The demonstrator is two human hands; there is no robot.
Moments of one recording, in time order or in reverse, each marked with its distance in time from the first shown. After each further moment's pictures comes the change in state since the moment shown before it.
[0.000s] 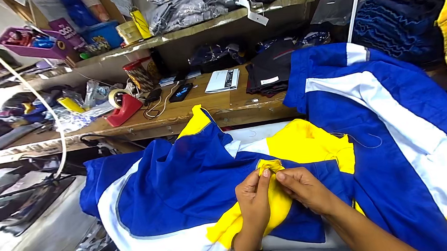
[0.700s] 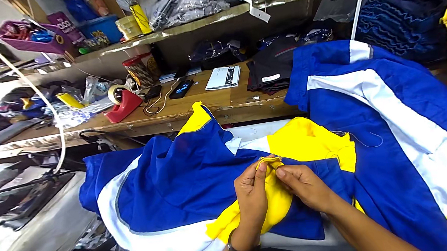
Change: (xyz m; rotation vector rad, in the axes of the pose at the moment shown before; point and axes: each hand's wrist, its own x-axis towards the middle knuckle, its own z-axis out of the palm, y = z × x) left_hand 0.007 0.003 -0.003 -0.065 -0.022 -0.049; right_hand 0.000 0.004 -0.003 -0.211 0.026 -0.070
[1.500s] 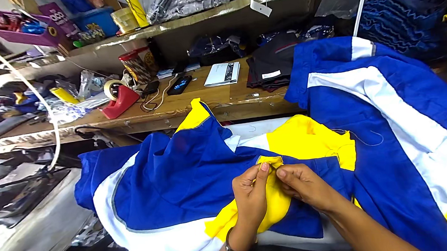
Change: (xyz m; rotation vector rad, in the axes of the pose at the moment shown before) left_hand -0.001 0.004 -0.005 0.163 -0.029 0.063; right_hand -0.001 -0.009 0.001 0.239 -0.082 0.135
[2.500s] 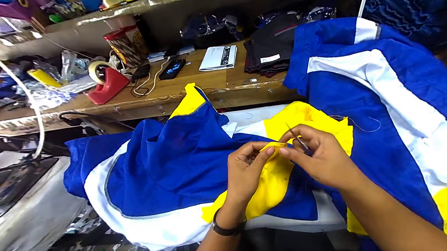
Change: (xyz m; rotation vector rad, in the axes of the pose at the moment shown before) left_hand 0.017 0.011 -0.011 -0.046 -0.120 -0.223; right_hand 0.000 -0.040 -0.007 -0.484 0.302 -0.175
